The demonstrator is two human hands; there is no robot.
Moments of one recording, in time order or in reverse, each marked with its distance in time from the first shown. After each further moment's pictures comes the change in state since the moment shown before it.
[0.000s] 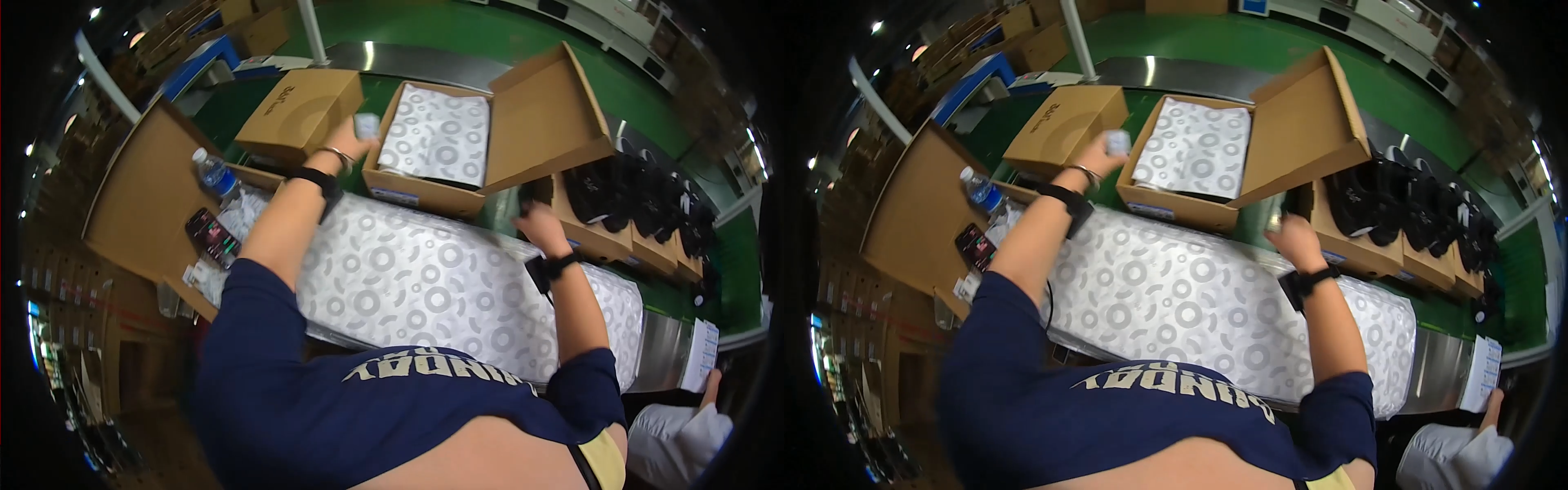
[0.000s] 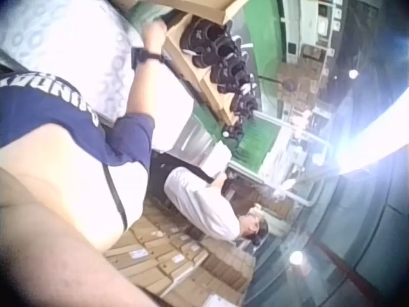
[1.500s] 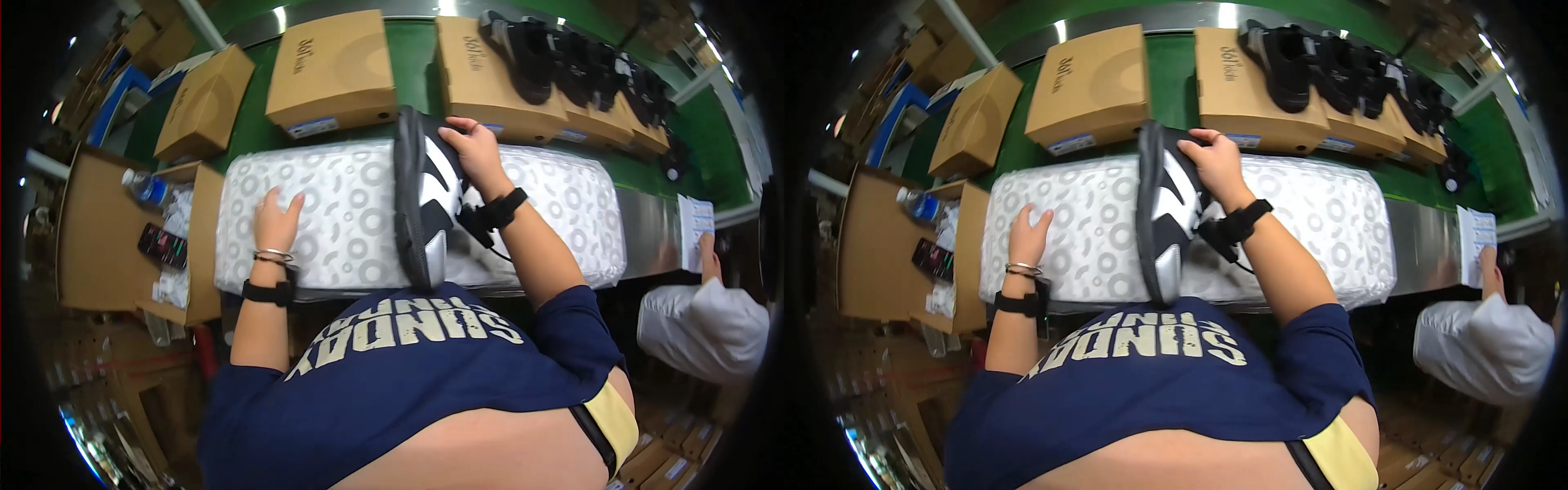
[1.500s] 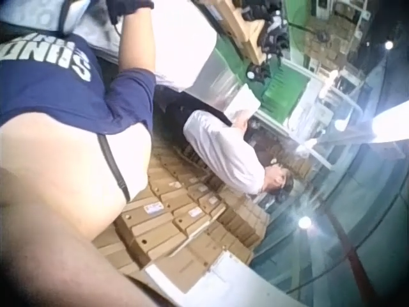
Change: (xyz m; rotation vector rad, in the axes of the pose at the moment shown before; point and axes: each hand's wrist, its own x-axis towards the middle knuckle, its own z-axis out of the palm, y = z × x) left_hand -0.211 0.104 0.049 0.310 -0.036 -0.344; right_hand -0.076 -0.023 -0.013 1.100 0.266 0.418
